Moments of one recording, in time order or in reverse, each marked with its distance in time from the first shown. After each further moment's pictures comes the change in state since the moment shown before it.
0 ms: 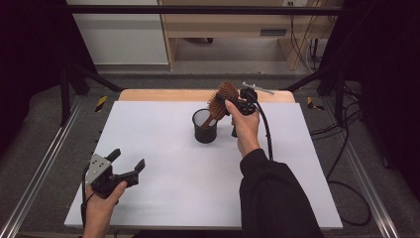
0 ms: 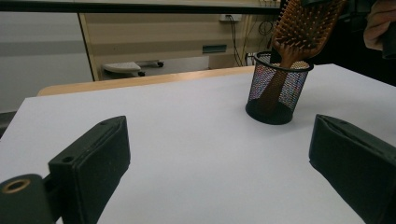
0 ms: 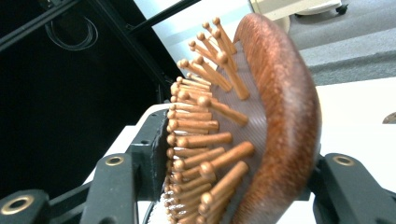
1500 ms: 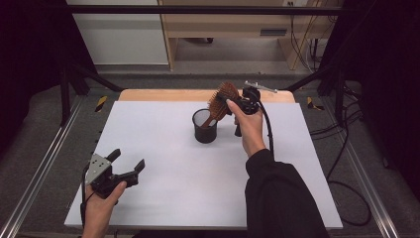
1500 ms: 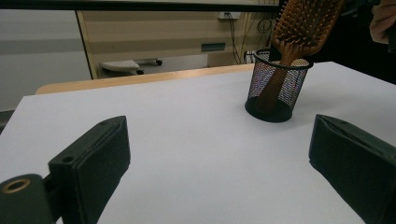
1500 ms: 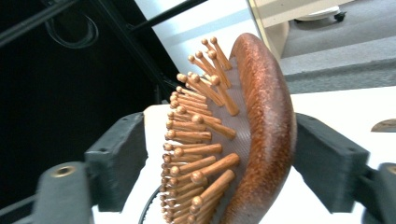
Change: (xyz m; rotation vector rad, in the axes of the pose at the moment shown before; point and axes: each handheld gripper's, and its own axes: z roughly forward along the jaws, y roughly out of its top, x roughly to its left) left arm 0.002 -0.001 0.000 0.008 -0.006 0.000; right arm -0.001 0.005 -0.007 0.001 -0.014 -0.043
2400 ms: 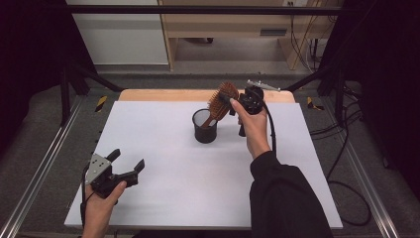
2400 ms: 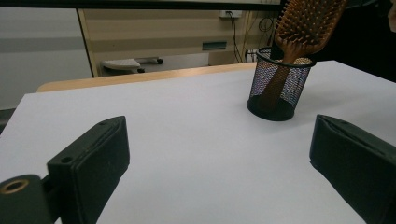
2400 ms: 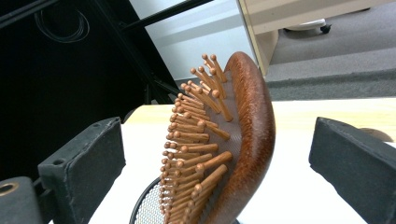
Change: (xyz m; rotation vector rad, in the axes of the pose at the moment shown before) left arm 0.002 -0.002 0.001 0.007 0.006 -0.003; right arm 0.005 0.007 -0.017 -0.011 -0.034 -0.060
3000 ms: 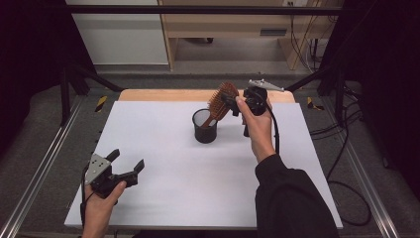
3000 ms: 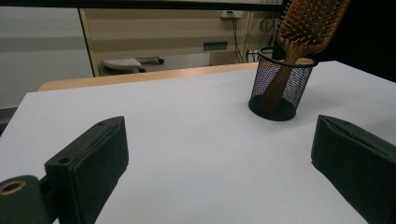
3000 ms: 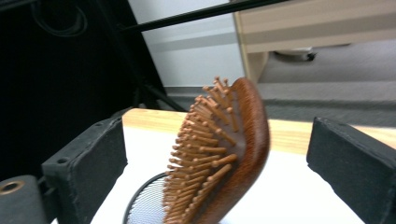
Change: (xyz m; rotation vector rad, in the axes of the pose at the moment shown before) left arm 0.001 -0.001 0.000 -0.002 0.002 -0.003; right arm 0.012 0.006 -0.020 -0.046 -0.037 -0.124
